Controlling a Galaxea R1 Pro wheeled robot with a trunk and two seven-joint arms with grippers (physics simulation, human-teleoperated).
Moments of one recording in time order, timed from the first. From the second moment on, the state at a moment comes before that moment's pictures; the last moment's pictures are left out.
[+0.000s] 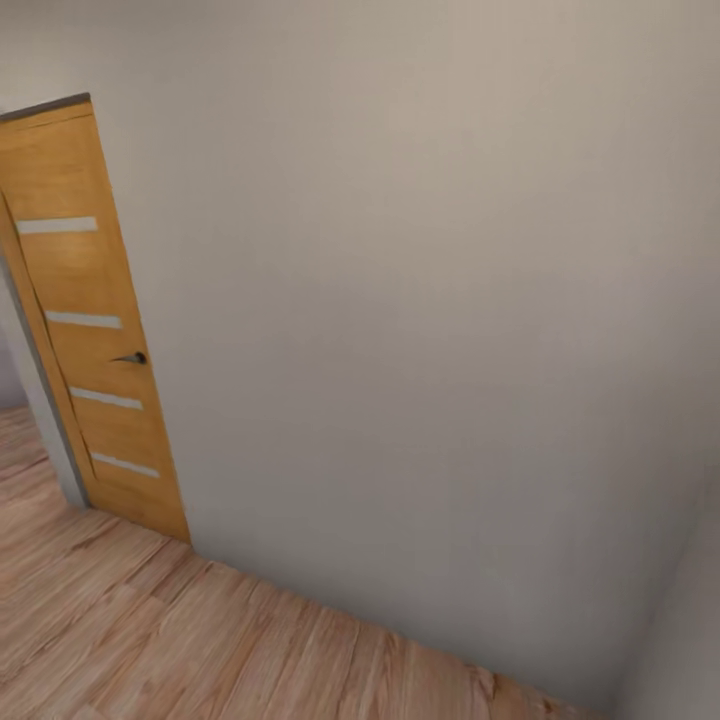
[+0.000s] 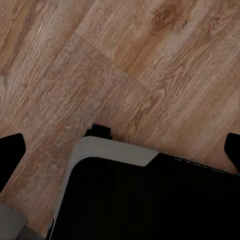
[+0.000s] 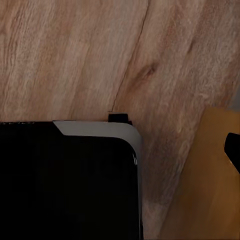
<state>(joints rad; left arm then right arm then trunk) -0.22 0.01 -0.10 0.00 0.40 -0.06 0.03 -0.11 -0.03 0.70 0.03 -0.73 -0.20 0.03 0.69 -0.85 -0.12</state>
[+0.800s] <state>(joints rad) -0.22 0.01 -0.10 0.00 0.41 -0.06 0.03 -0.11 -0.03 0.70 0.03 -0.73 -0.20 0.03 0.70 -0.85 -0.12</state>
